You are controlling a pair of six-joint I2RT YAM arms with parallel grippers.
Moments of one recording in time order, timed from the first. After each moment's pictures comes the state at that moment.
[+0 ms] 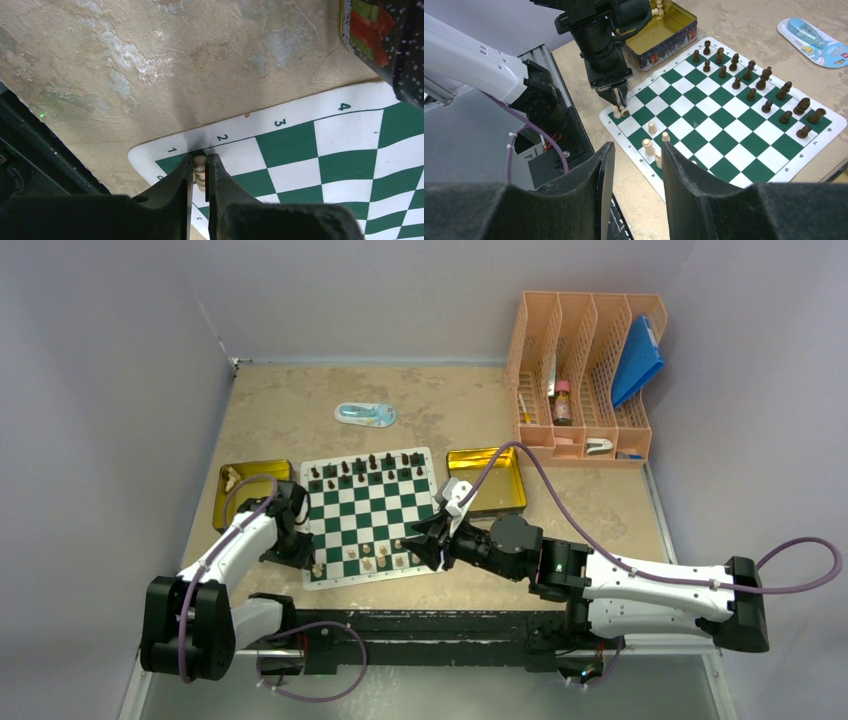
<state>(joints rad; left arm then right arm) -0.11 1.15 0.56 -0.94 -0.13 -1.48 1.31 0.96 0.75 0.07 0.19 0.22</state>
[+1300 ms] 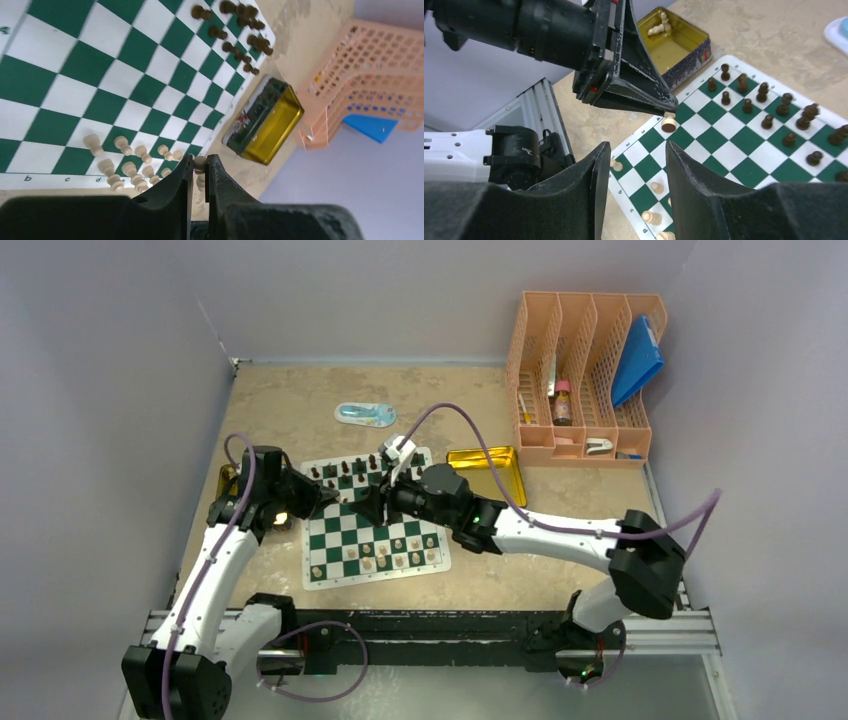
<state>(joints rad) -0.11 0.92 0.80 -0.71 0.17 -1.19 1.08 1.47 0.98 0.35 -0.08 0.34</state>
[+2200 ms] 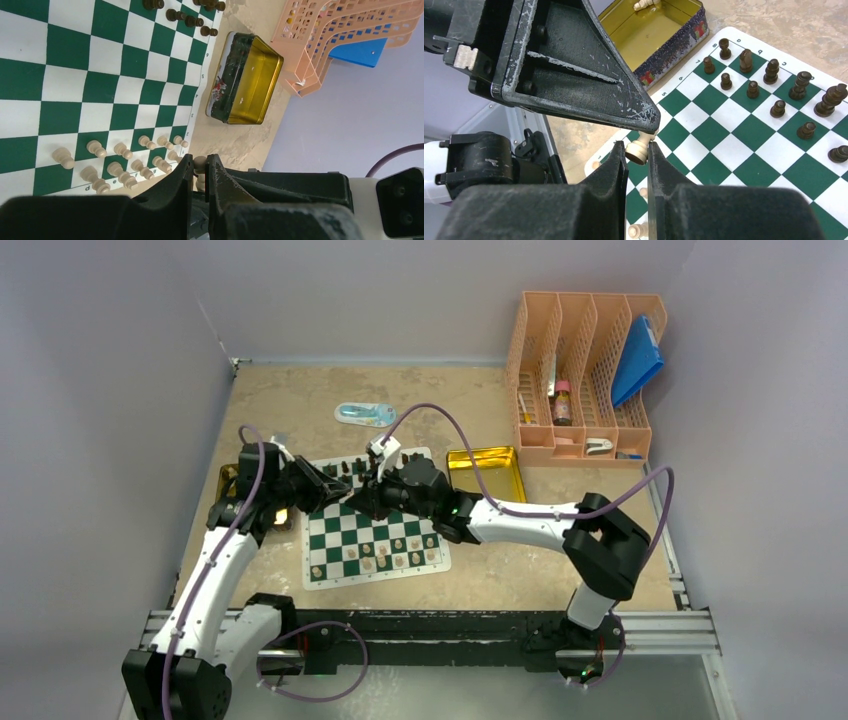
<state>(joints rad) -0.11 0.91 0.77 -0.56 0.42 -1.02 1.04 1.70 1.06 0.40 -0.13 0.42</state>
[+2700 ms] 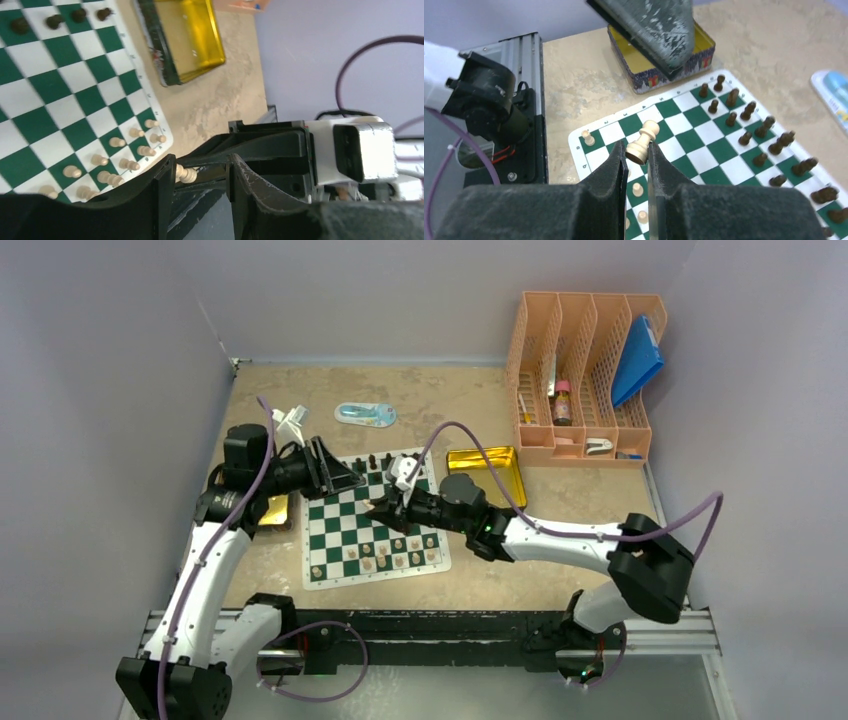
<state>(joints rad) -0.11 0.91 0.91 -0.56 0.73 -0.66 1.04 1.50 0.84 0.52 -0.24 0.10</state>
